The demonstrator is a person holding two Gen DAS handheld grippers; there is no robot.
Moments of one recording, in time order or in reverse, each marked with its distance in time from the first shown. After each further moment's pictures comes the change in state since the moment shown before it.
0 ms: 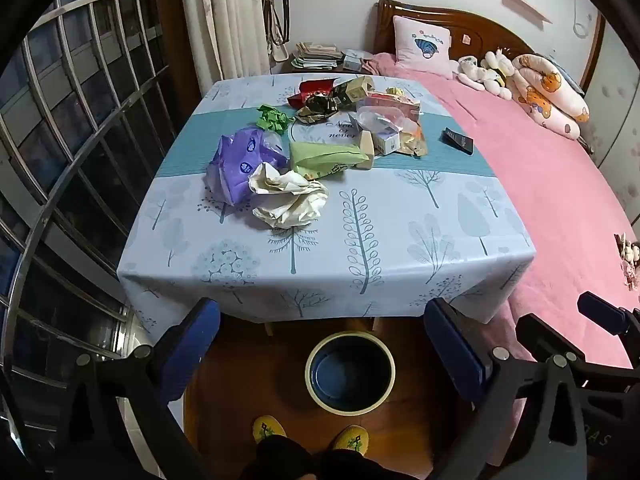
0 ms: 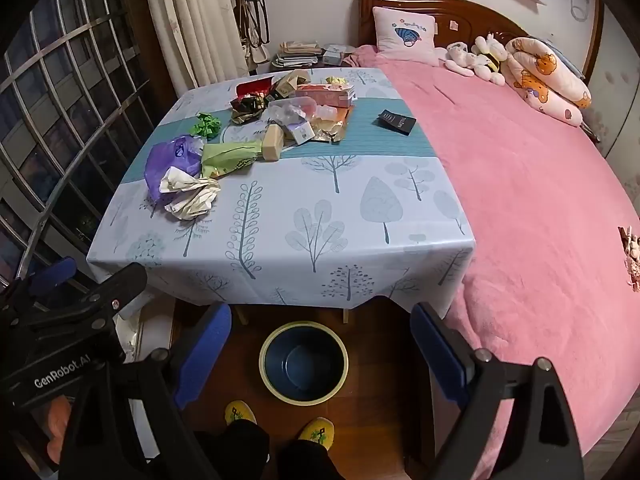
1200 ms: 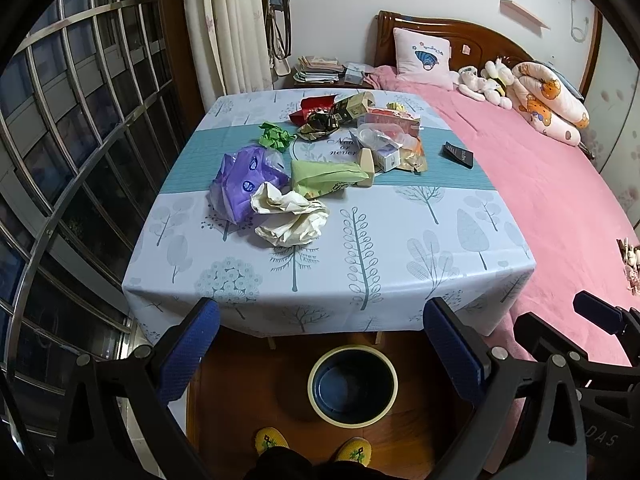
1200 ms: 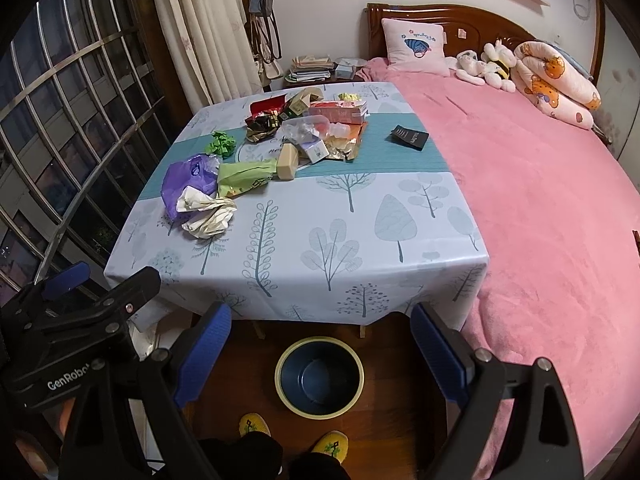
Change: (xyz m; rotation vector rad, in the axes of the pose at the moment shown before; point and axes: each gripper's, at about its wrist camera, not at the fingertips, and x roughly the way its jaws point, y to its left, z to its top) left arm -0.009 -0.003 0.008 0.012 -0.050 0.009; right arm -0.004 -0.003 0.010 0.009 -0.052 0.066
